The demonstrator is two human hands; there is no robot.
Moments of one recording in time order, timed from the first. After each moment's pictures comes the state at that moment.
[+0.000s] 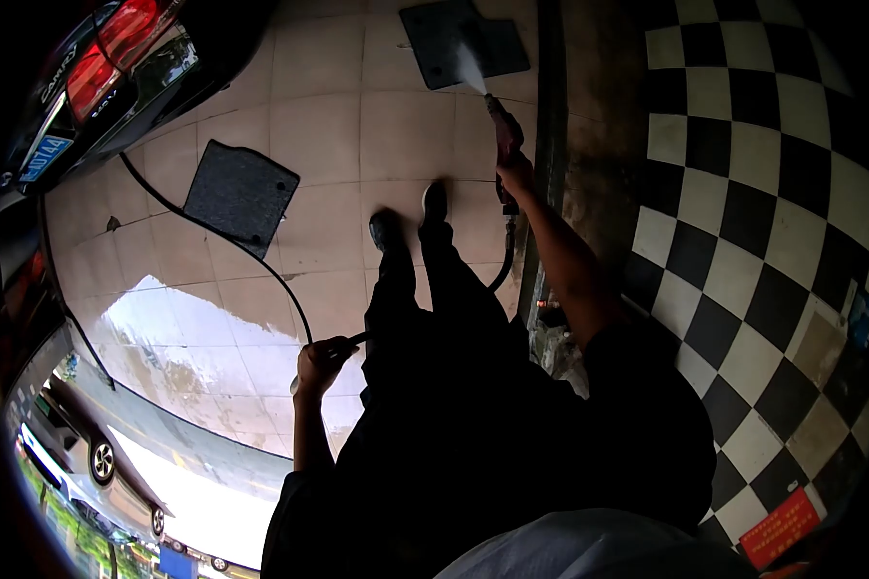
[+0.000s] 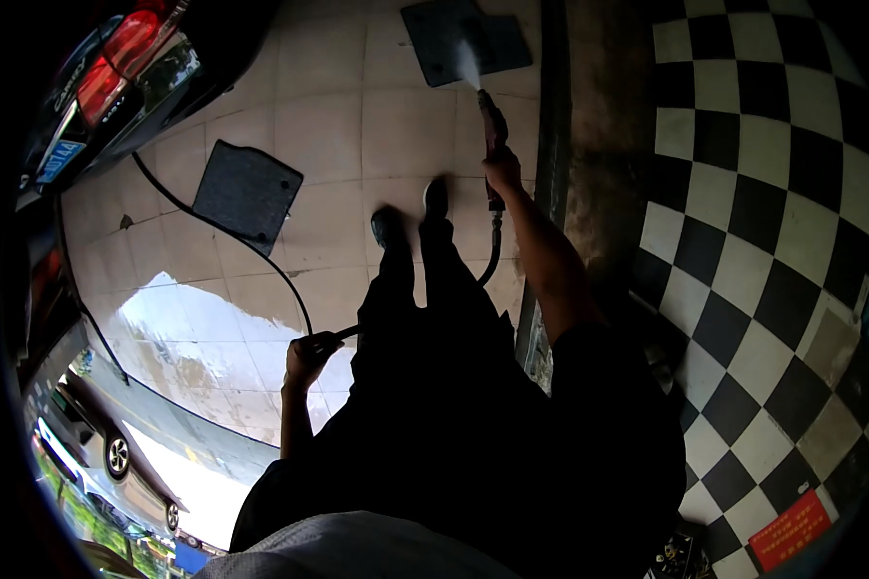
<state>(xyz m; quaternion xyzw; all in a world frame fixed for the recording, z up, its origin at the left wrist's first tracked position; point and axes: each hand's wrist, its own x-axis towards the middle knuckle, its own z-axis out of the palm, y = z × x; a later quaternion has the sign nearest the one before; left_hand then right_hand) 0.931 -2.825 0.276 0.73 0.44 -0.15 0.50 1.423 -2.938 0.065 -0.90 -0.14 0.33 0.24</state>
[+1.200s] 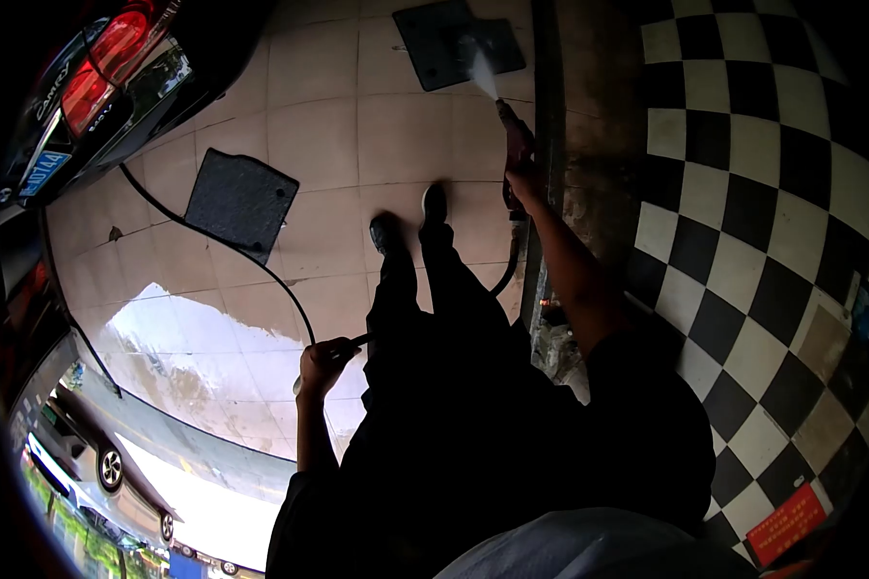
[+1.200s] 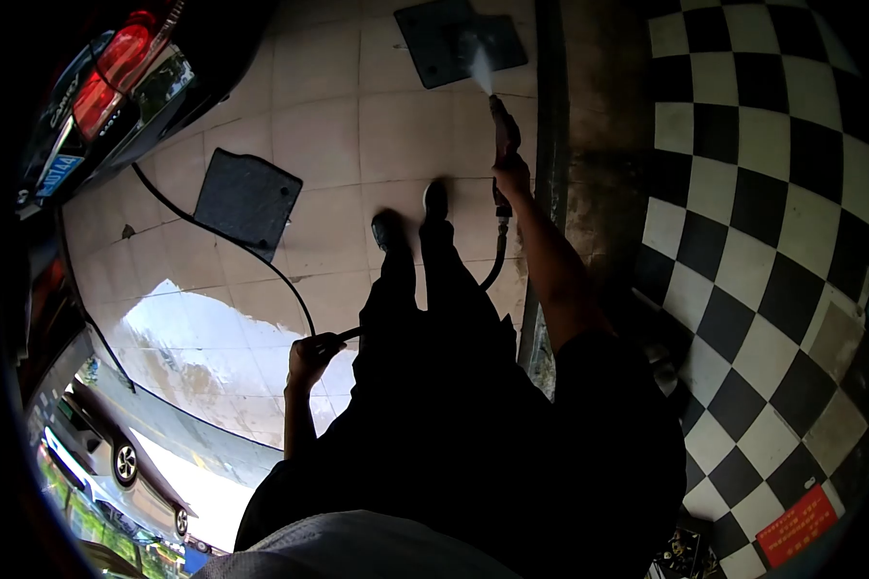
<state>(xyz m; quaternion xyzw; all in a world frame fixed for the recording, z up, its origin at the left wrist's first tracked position) 0.936 -2.826 0.263 0.74 0.43 -0.11 0.51 1.439 -2.975 0.042 -0.90 -0.05 0.35 0.24</state>
